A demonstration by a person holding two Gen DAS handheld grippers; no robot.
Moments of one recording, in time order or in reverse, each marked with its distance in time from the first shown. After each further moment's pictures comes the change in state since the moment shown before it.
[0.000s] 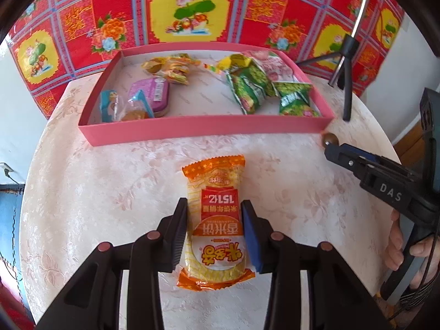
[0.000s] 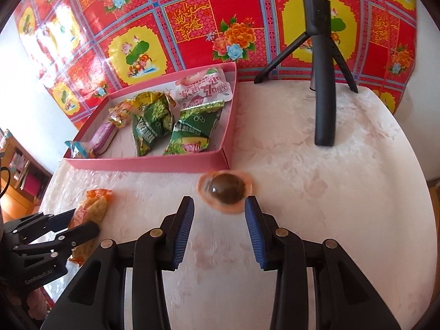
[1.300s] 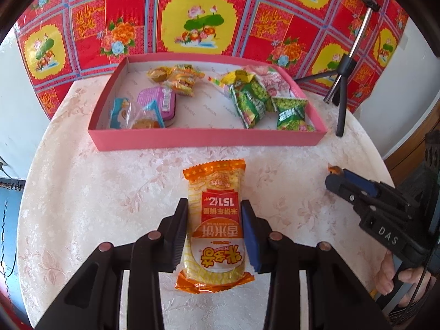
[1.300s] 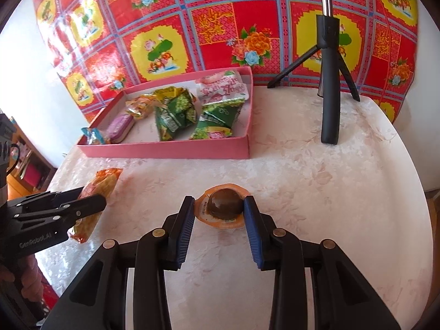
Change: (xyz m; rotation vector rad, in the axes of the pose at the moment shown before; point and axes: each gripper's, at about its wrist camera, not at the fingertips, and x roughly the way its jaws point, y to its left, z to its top) left arm -0.016 0.007 0.001 -0.045 -0.056 -0.050; right arm -0.024 0.016 -0.018 -0.064 -0.036 0.016
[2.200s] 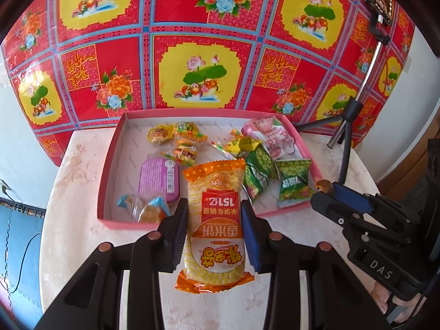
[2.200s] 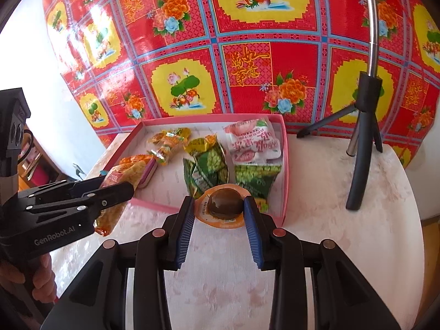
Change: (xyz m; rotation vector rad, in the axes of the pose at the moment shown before) left arm -0.002 0.004 0.072 0.018 -0.099 0.018; right arm 0.006 0.027 0.059 -0.050 -0.072 0.047
